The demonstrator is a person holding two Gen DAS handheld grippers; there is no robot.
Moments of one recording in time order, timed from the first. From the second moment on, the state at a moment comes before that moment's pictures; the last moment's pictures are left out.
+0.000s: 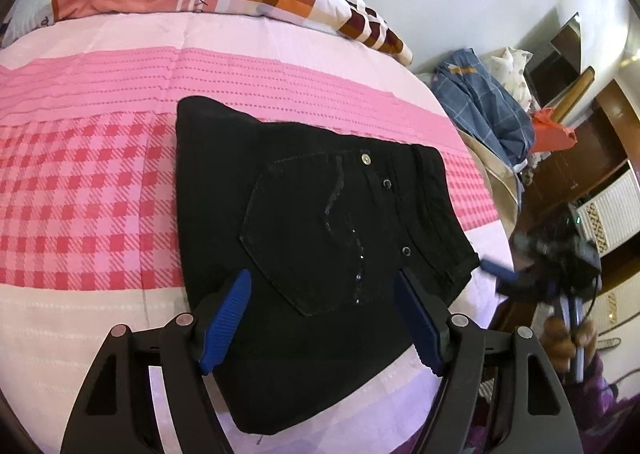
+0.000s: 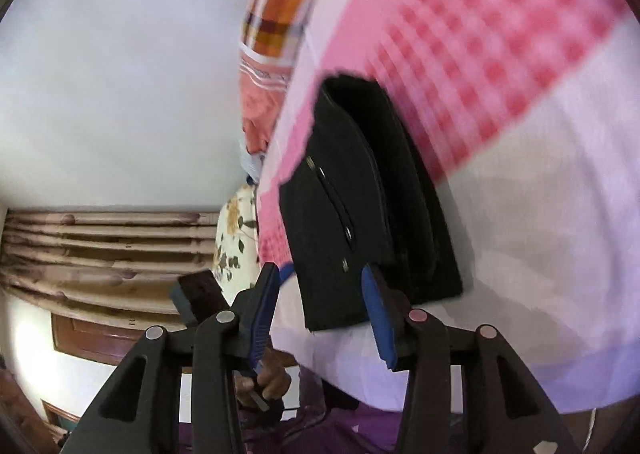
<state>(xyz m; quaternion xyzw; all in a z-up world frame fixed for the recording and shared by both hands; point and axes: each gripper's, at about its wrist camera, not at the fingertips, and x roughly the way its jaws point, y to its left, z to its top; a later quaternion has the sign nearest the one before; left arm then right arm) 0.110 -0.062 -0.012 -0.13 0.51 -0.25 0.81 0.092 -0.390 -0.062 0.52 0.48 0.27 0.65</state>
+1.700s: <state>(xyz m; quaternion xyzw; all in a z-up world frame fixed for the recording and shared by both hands) 0.087 -0.037 -0.033 -0.15 0.53 -0.22 0.81 0.098 -0.380 -0.091 0.49 0.48 0.17 0.71</state>
